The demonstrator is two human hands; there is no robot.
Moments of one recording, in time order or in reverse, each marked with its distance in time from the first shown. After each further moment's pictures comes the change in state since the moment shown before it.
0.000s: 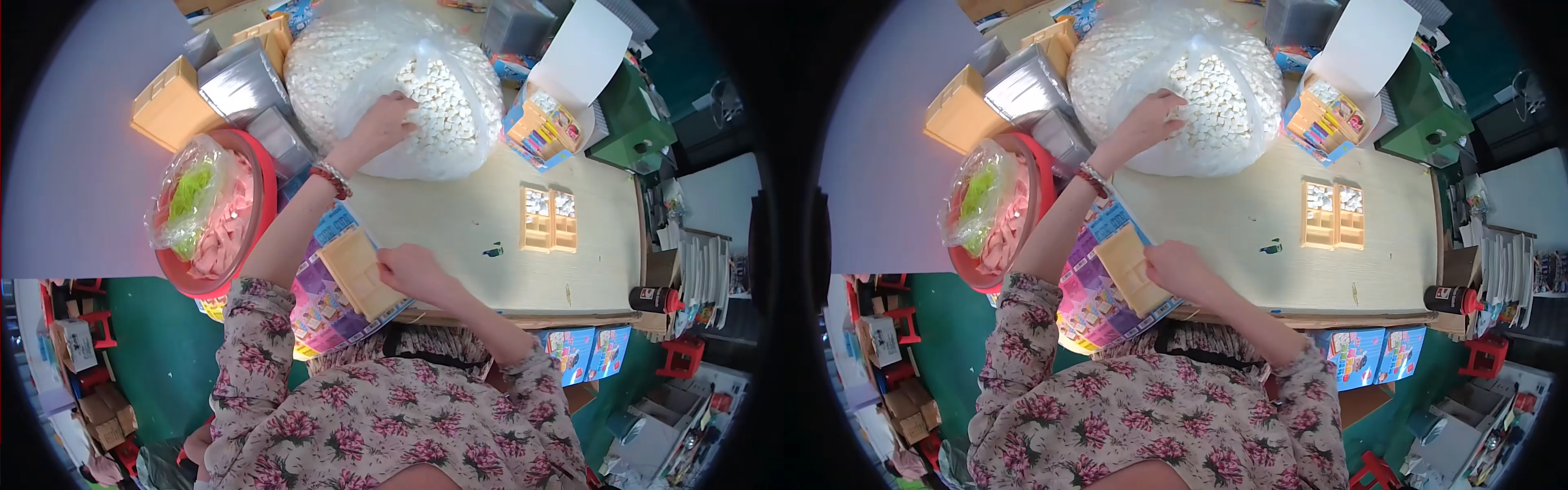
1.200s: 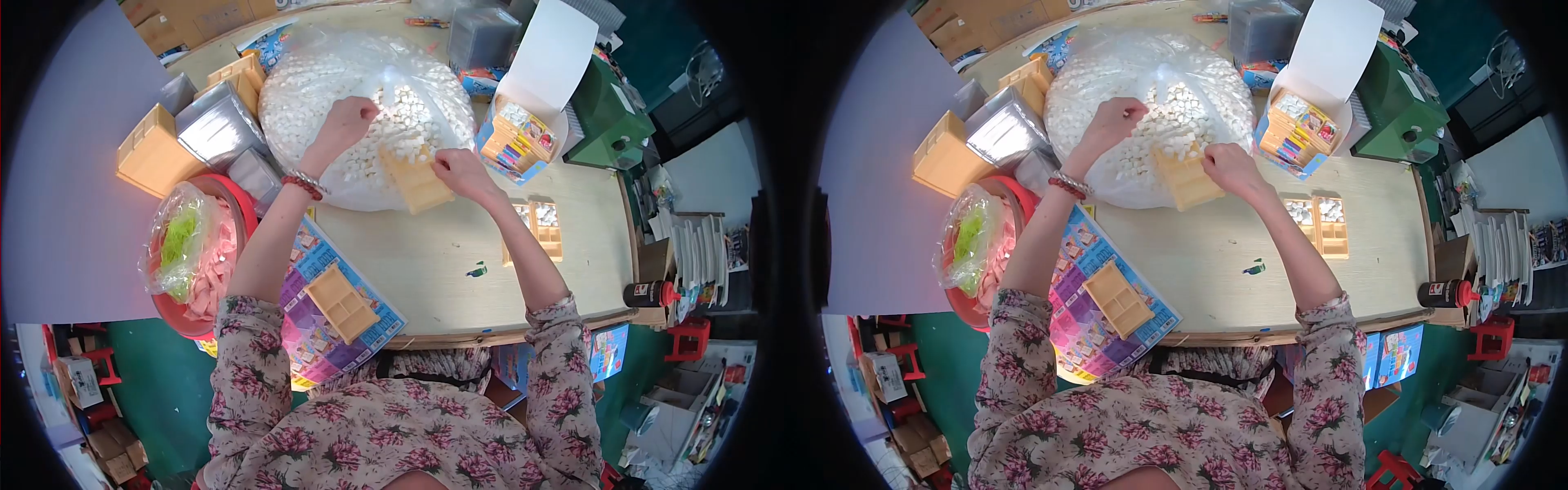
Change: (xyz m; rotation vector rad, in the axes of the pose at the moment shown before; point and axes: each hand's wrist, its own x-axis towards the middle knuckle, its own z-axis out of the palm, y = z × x) left_hand 0.044 0.004 -0.036 -0.260 0.018 -0.258; right_hand 0.065 0.130 -0.144 -0.089 0.377 0.128
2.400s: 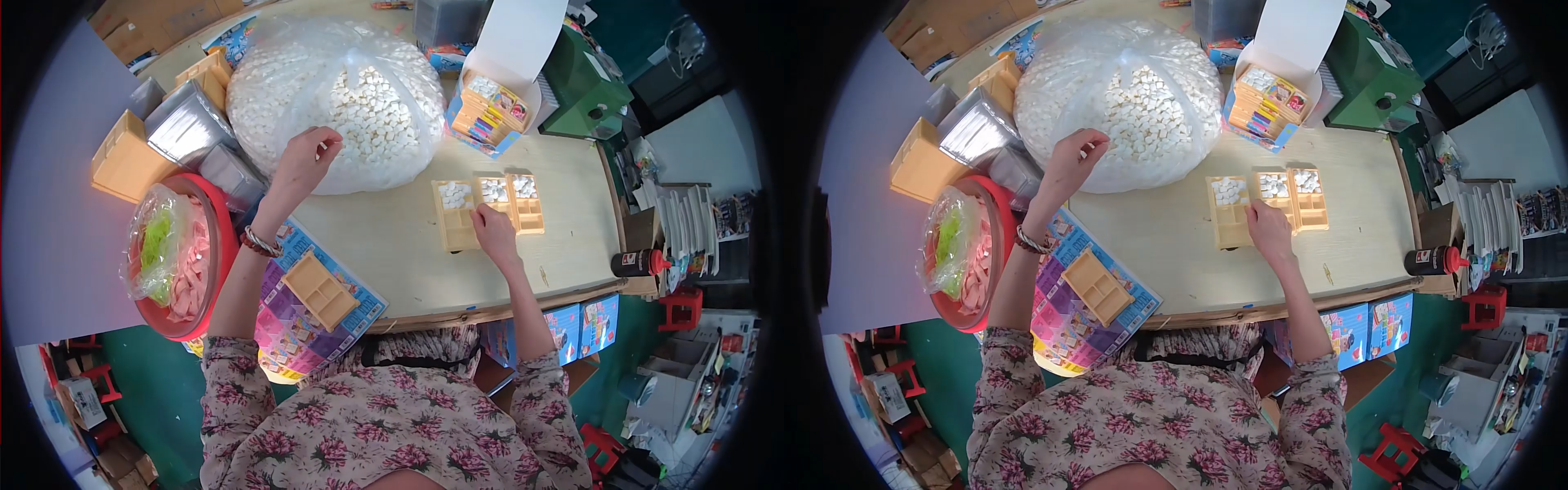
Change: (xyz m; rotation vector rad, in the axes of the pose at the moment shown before) left_hand -0.085 0.020 0.009 0.083 0.033 0.122; right_hand -0.166 0.041 0.010 -0.163 0.161 0.484
